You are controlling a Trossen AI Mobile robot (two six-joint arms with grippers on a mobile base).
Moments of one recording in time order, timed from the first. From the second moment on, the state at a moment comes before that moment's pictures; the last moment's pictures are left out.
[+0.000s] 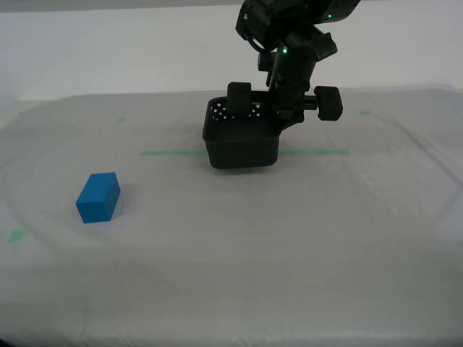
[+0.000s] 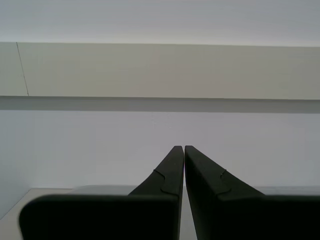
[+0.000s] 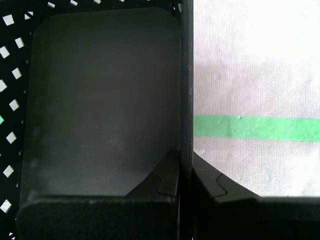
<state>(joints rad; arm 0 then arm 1) 0.69 2.07 1.32 -0.33 0.23 0.63 0.00 1.05 0.52 0.61 -0.01 0.00</state>
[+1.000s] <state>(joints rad) 0.68 2.07 1.26 -0.35 0.23 0.67 0.00 1.05 0.52 0.61 -0.01 0.00</state>
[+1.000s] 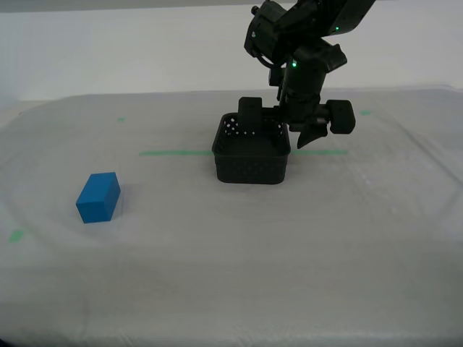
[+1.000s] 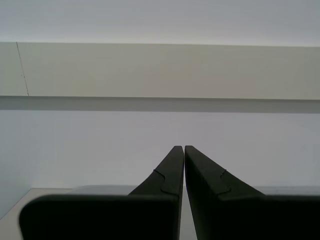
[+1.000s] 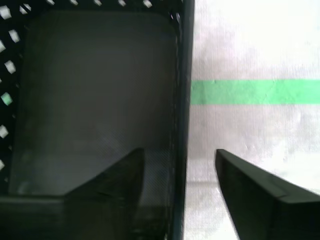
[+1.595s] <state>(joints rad) 0.68 2.07 1.26 -0.32 0.23 0.67 0.00 1.05 0.52 0.61 -0.01 0.00</state>
